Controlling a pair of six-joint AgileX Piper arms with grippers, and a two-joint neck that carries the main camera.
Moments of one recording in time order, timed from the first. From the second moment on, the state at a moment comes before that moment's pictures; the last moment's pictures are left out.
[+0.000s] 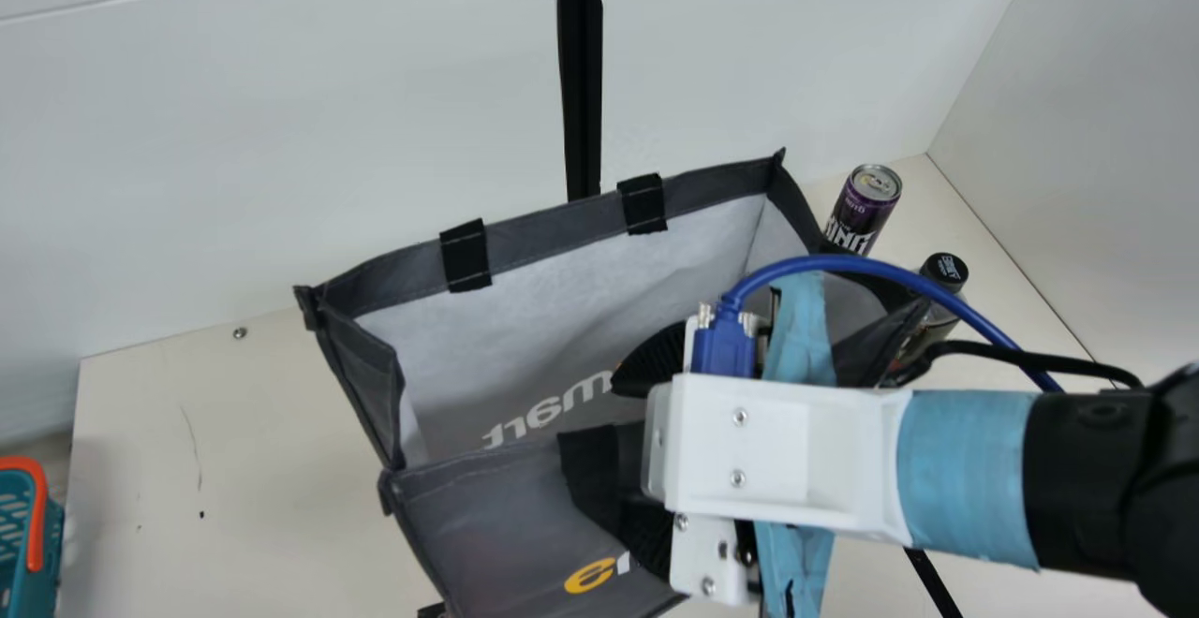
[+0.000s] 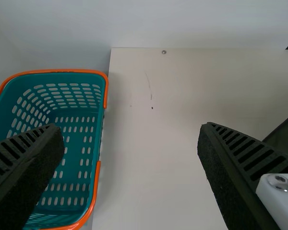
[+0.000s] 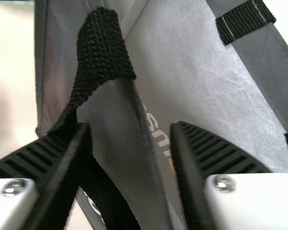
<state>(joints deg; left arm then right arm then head) -1.6 43.3 -69.0 -1.3 69.5 0.0 22.1 61.0 -85.3 18.1 70.0 -50.6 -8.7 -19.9</state>
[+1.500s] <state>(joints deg) -1.6 43.3 -69.0 -1.3 69.5 0.0 24.5 57.3 -96.4 8.1 69.9 -44.4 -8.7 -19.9</state>
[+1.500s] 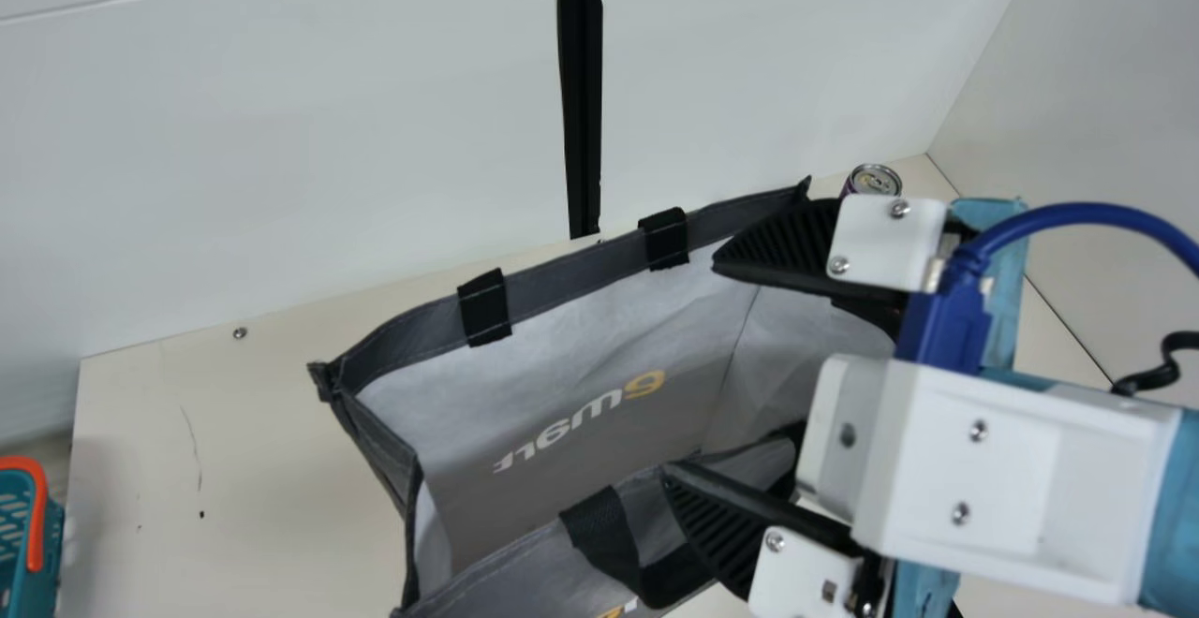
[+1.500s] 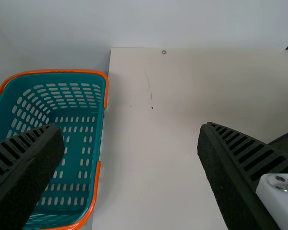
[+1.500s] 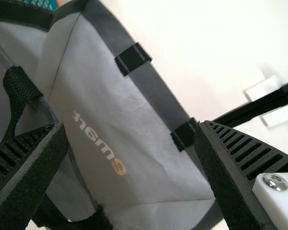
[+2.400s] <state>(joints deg) -1.6 43.3 -69.0 -1.3 69.5 0.0 -0.1 63.6 -106.7 12.9 69.8 -52.1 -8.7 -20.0</state>
